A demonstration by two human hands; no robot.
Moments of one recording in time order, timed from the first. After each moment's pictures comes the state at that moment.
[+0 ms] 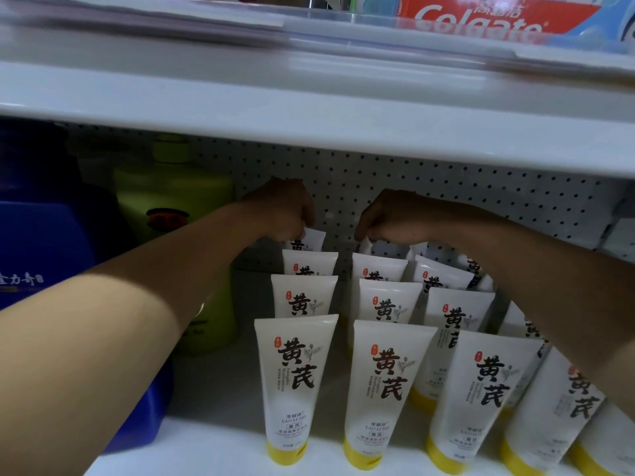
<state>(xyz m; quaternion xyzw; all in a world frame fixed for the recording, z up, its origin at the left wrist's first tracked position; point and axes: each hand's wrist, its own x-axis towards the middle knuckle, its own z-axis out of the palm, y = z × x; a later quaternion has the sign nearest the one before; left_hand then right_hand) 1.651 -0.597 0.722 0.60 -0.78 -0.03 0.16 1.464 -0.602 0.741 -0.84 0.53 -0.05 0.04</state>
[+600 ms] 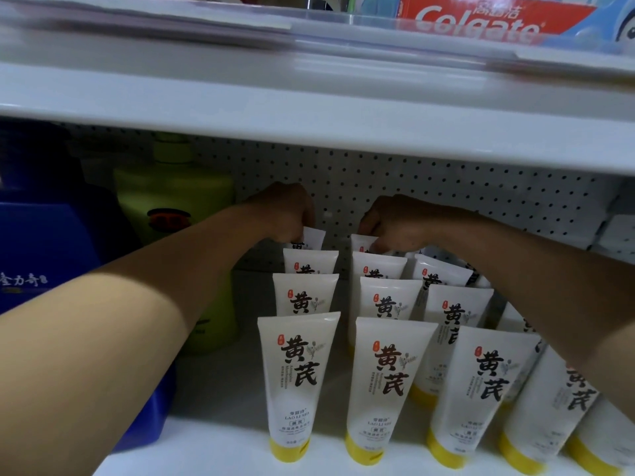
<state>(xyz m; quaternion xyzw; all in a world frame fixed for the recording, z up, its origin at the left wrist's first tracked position) 1.648 -0.597 0.721 0.61 -0.79 -0.02 0.12 1.466 -0.597 0.734 -0.84 0.54 0.00 0.01</state>
